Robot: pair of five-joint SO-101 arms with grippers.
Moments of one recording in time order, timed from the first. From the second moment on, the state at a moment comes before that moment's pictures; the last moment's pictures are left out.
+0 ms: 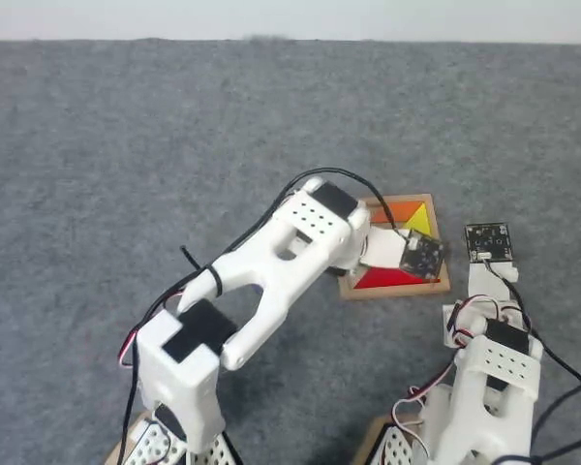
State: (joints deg) left arm 33.1 19.9 2.3 75.1 -68.6; right arm 19.6 -50.7 80.9 44.2 23.2
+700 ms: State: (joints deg) left arm 33.9 30.8 -8.8 80.6 -97.1; right arm 19.6 -50.7 80.9 44.2 23.2
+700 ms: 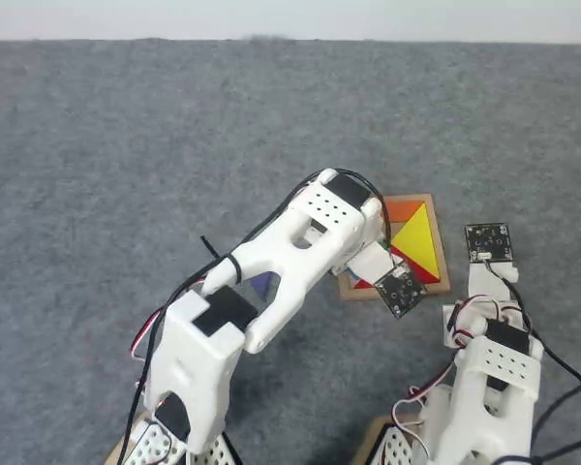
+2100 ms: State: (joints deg) left arm 29.7 32.2 -30.0 79.4 -53.2; right arm 19.6 -50.7 80.9 44.2 23.2
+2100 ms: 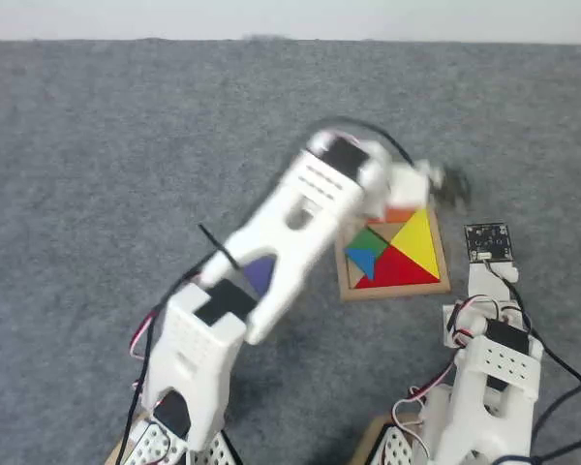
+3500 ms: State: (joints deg) left arm 39.7 10.8 23.9 40.2 0.7; right arm 17.4 -50.7 80.9 44.2 23.3
